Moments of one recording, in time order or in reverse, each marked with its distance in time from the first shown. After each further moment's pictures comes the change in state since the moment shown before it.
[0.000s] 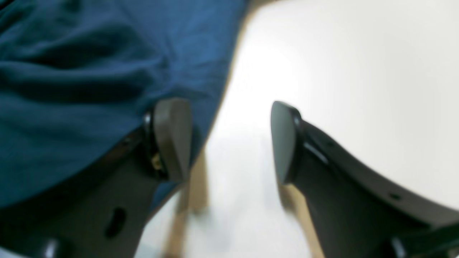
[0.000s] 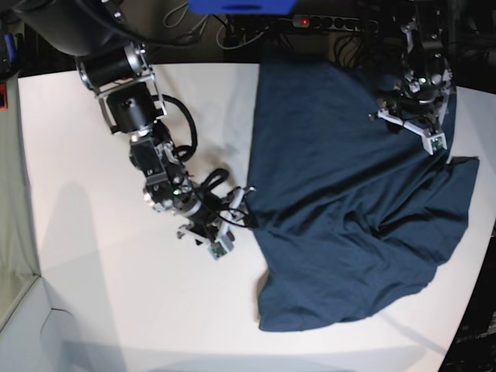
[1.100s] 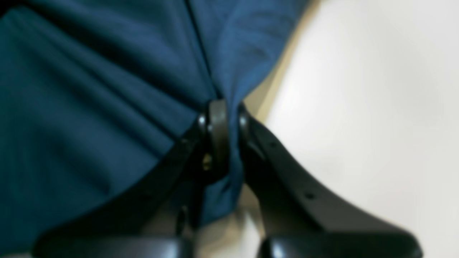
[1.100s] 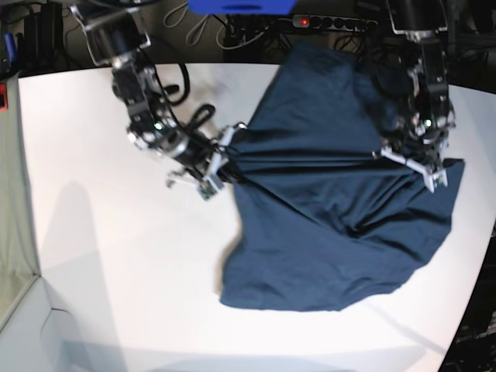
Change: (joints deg) left arm -14.5 -2.2 0.9 -11.9 -1.0 -0.9 1.4; right arm -23.4 5.8 2.3 31.4 0.9 0.6 -7.6
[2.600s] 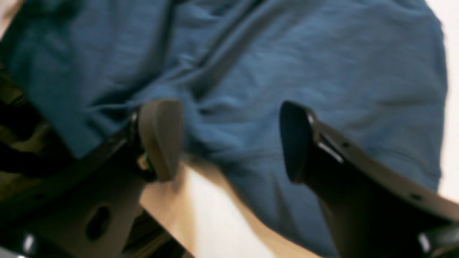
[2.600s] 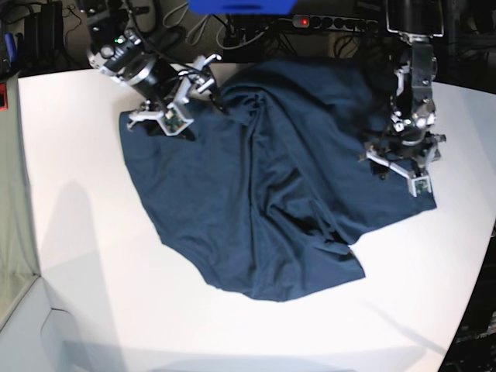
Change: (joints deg) left arm 0.6 -0.8 8.4 -3.6 1.2 1.3 -15.9; right arm -27.0 5.6 7.2 31.4 -0.4 -0.5 -4.3
